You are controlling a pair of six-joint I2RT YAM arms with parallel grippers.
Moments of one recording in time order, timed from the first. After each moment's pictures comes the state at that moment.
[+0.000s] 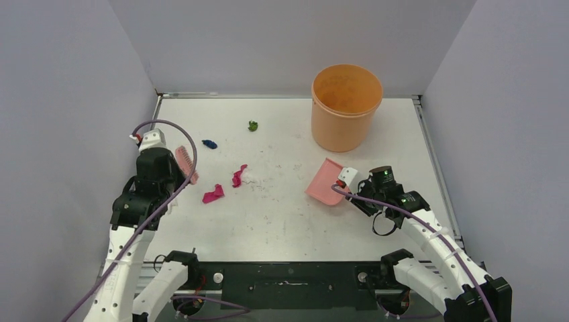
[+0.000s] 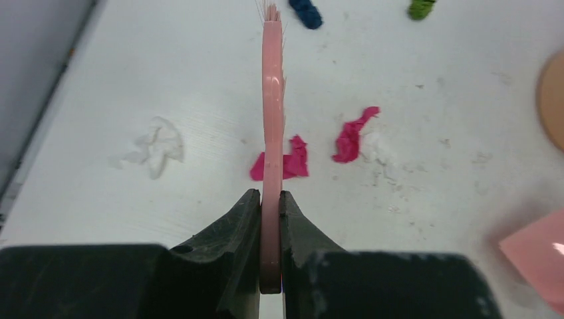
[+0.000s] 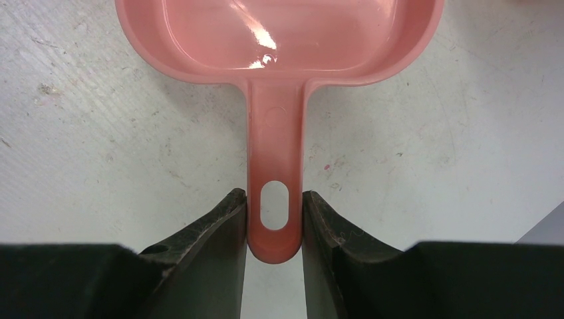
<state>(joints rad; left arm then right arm) -0.16 0.78 1.04 -0.87 -0.24 -0.50 0.35 0.89 0.64 -0.69 -0.13 -0.66</state>
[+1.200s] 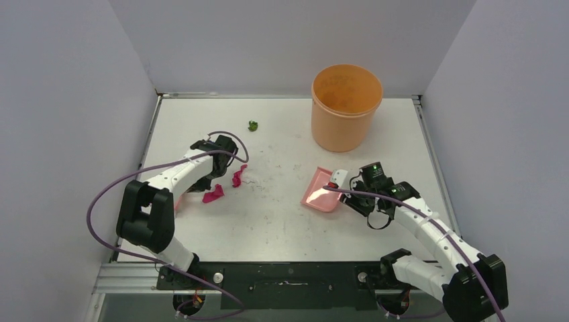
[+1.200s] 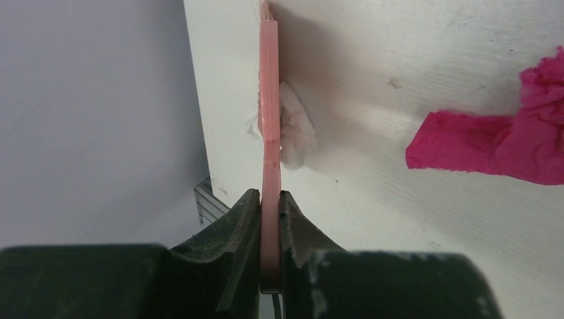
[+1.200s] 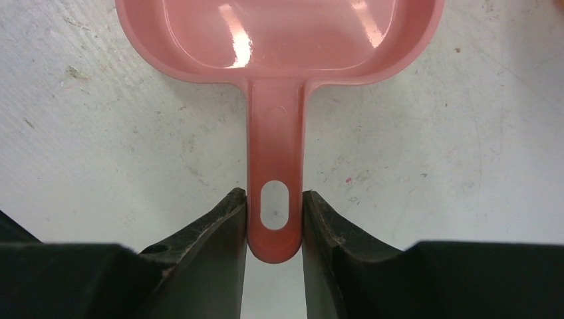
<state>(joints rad) -0.36 1.57 1.09 -1.05 -0.81 -0.28 0.40 1.00 0.68 -0.74 -0.14 -0.70</state>
